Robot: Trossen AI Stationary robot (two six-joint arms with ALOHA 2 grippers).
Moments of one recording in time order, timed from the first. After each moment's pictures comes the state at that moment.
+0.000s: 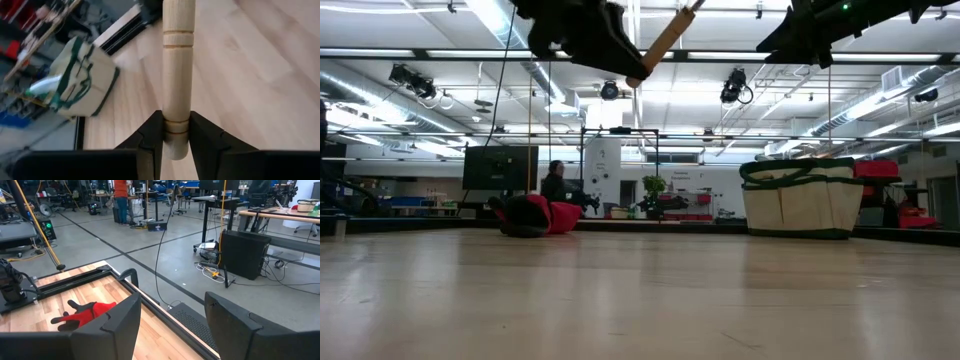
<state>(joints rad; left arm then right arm) -0.19 1.49 1.04 -0.10 -0.35 0.49 -0.50 0.75 0.74 -0.12 0.14 0.04</state>
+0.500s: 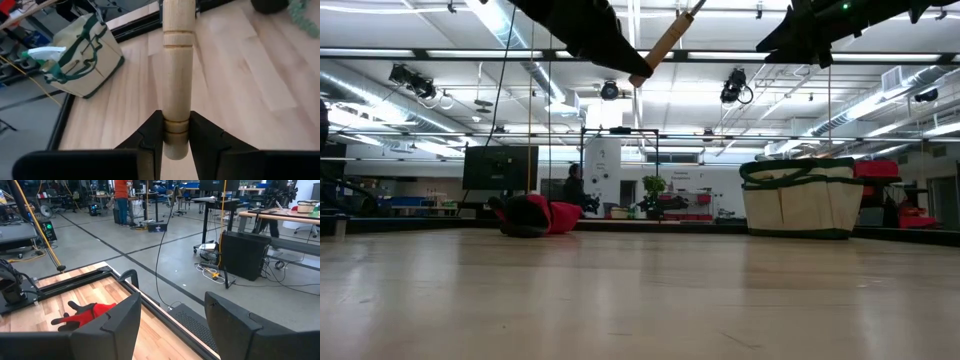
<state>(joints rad) -0.10 1.47 1.04 -0.08 -0.27 0.27 -0.50 0.75 0.74 -0.11 0.14 0.04</state>
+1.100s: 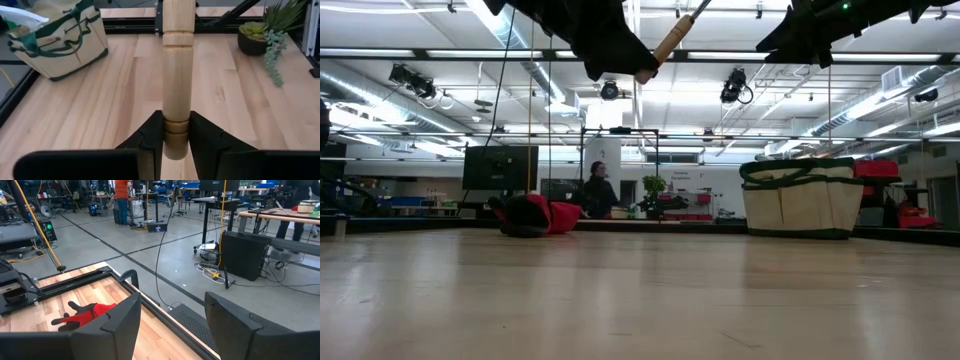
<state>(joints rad) -0.03 1.47 1.04 -0.05 -0.11 -0.02 -0.50 0.75 0.74 -0.11 0.14 0.03</state>
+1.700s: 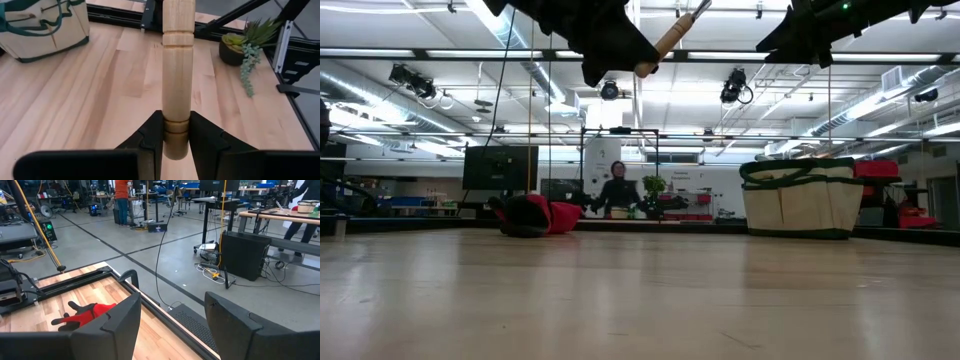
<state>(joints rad) -0.04 1.47 1.04 -0.05 -0.03 -0.17 -0.50 0.75 0.74 -0.11 0.14 0.04</state>
